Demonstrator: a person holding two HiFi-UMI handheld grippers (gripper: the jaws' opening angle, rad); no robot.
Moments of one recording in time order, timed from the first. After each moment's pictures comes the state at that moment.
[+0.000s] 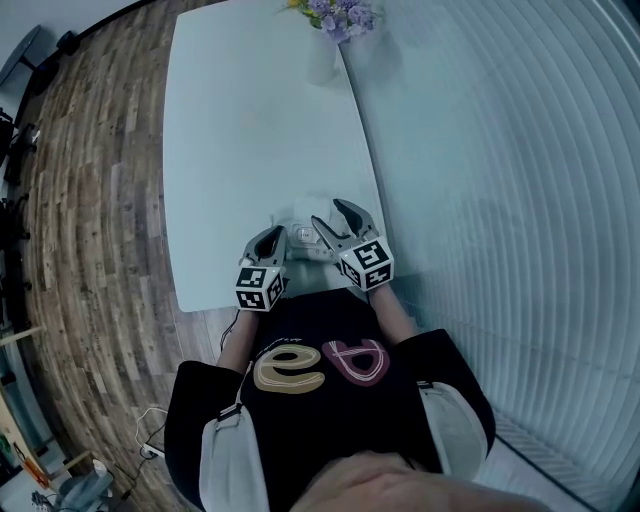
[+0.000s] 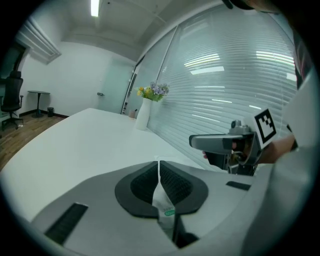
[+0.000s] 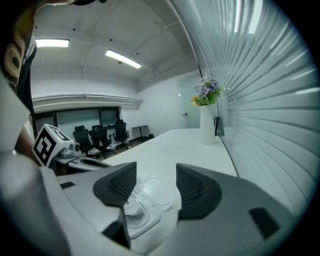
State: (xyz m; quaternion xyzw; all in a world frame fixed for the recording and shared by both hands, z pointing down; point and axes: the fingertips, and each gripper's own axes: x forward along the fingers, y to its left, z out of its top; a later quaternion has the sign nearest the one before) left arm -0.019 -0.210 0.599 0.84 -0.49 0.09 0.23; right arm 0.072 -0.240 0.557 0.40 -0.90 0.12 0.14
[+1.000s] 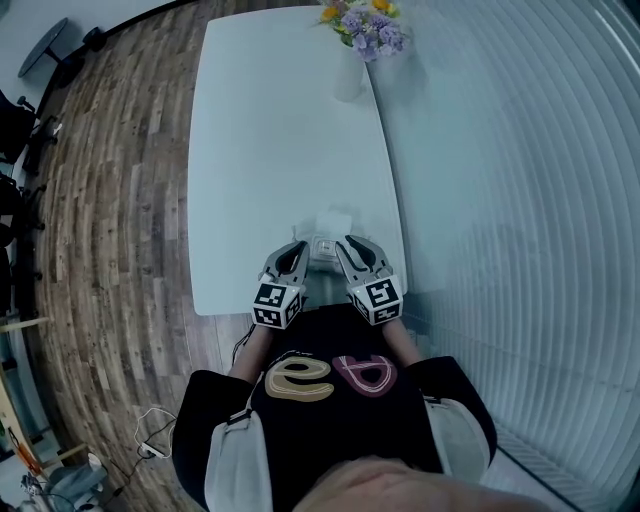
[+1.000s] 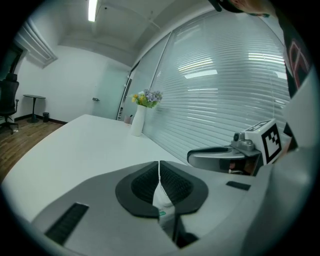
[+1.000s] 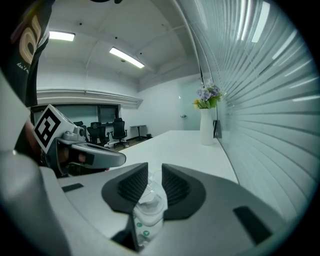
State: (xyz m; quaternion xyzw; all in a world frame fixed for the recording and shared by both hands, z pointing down) left arm -0.016 -0.198 0.576 0.85 -0.48 0.07 0.20; right arm 0.064 -0.203 0.566 0.41 -0.89 0.09 0.15
